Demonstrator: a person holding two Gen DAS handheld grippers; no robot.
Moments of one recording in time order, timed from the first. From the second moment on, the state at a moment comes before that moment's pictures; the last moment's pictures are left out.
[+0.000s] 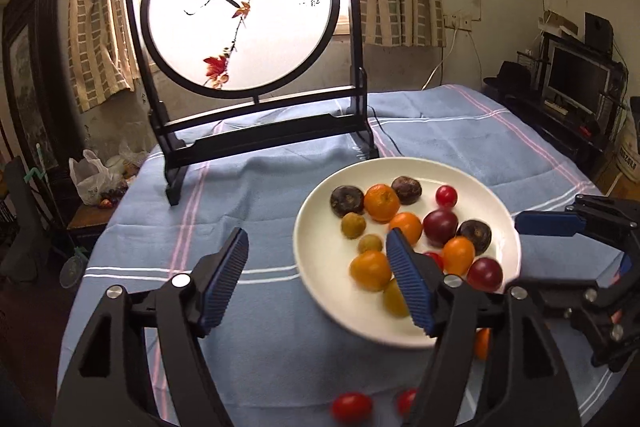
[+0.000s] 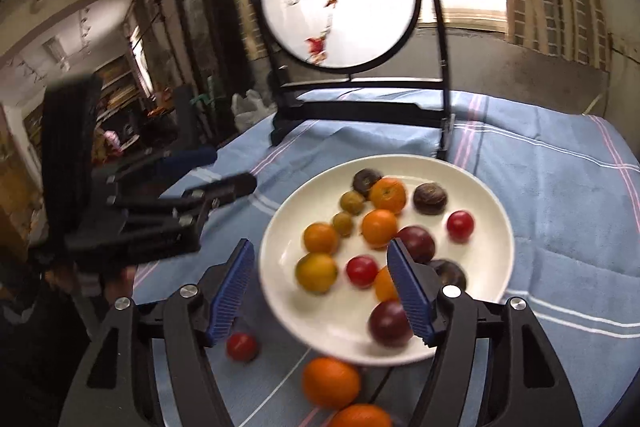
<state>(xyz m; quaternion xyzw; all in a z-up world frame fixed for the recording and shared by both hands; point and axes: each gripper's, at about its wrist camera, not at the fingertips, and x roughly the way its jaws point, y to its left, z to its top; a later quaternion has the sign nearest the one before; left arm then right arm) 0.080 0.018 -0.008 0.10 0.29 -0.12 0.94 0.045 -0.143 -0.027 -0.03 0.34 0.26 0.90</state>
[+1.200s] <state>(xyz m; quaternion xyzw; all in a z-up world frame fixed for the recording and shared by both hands) 0.030 0.022 -0.086 0.13 0.41 -0.18 0.88 -0.006 -0.140 -0.072 -0.04 0.42 0.27 0.87</state>
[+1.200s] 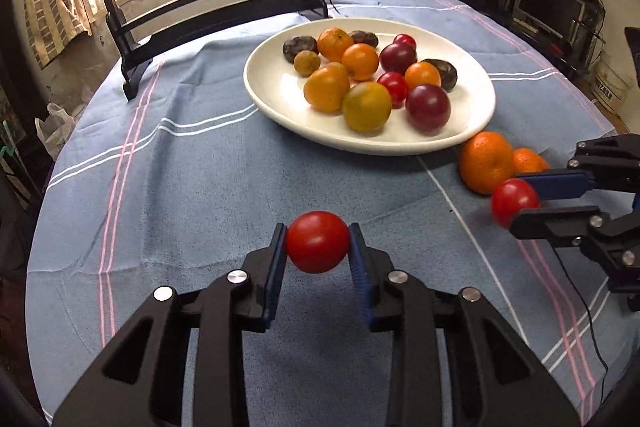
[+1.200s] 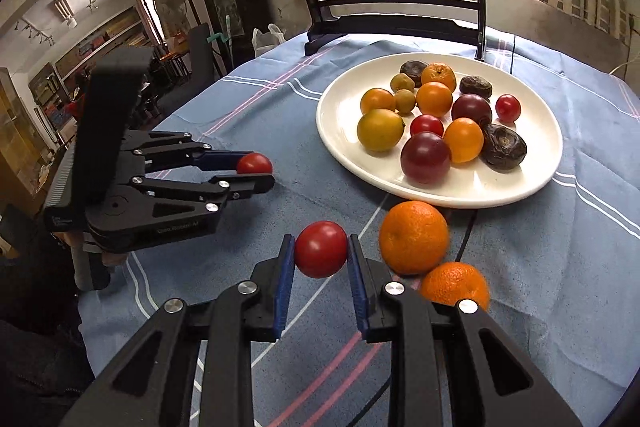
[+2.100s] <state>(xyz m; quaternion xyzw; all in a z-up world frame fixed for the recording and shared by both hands) 0.123 -0.047 -0.018 0.10 0.31 -0.12 0.94 0.094 -0.188 0.015 0.01 0.29 0.20 0.94</state>
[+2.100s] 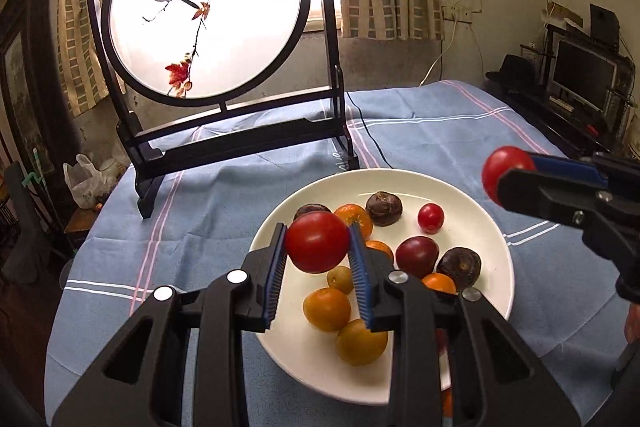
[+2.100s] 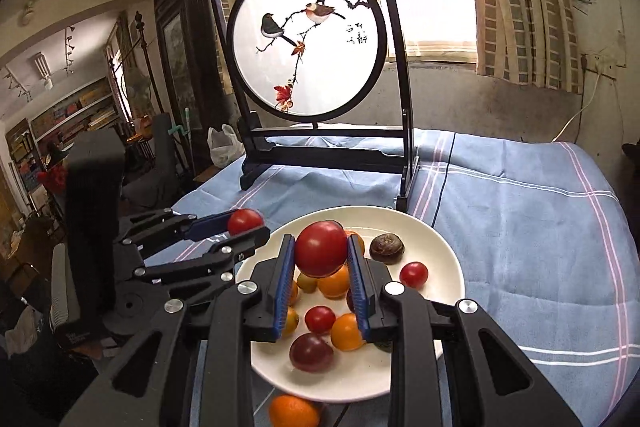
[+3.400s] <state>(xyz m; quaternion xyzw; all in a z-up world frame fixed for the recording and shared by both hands) 0.137 -0.051 -0.046 0.12 0.32 -0.09 0.93 0.126 -0.190 -0.027 0.02 0.31 0.16 0.94</state>
